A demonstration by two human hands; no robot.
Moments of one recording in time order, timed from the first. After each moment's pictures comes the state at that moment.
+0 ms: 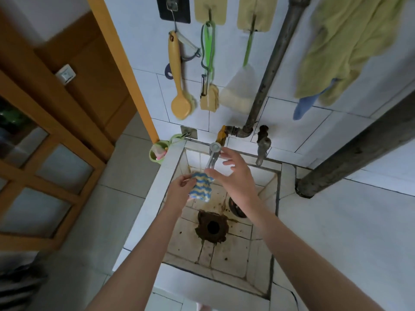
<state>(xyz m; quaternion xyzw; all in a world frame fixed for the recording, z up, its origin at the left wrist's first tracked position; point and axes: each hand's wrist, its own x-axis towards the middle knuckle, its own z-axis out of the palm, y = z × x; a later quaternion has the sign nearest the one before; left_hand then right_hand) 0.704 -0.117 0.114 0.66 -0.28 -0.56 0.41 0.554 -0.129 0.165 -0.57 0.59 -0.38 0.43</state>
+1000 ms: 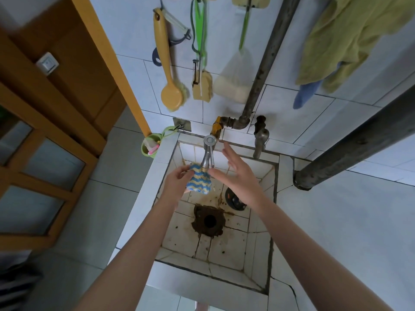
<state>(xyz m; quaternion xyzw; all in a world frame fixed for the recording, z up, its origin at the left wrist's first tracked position) 0.702 -0.132 0.102 0.66 -0.30 -0.58 0.38 0.527 -0.133 0.144 -0.57 0.54 -0.30 0.54</state>
